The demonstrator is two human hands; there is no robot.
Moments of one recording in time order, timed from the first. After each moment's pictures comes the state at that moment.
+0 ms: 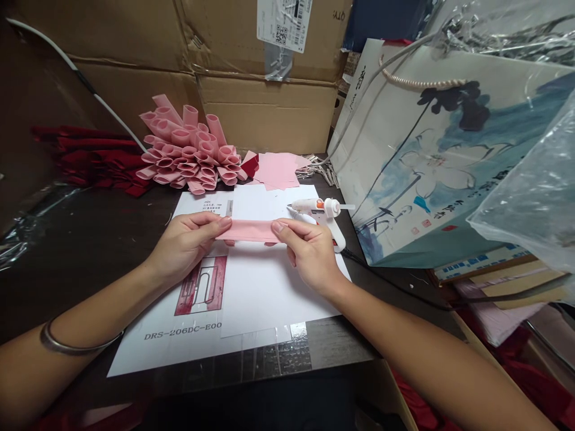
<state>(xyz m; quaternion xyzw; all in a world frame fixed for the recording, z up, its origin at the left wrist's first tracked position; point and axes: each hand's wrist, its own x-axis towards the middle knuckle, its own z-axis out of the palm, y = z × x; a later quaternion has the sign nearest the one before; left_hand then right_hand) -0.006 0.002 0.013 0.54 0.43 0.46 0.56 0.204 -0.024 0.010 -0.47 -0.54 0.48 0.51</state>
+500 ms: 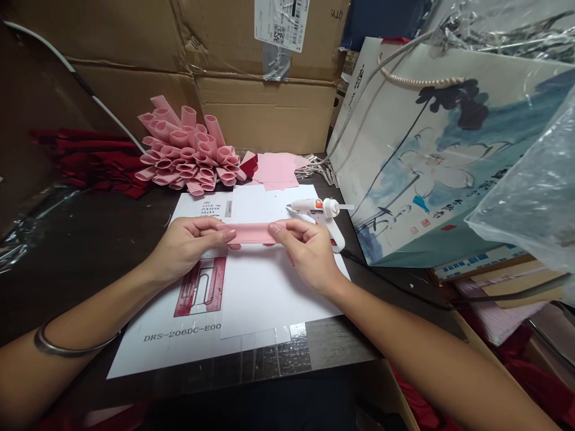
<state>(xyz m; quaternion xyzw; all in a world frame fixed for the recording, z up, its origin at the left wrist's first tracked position) -0.013 0.001 0.019 0.62 0.44 0.38 0.52 0.204 -0.024 0.015 -0.49 -0.56 0.46 0.48</state>
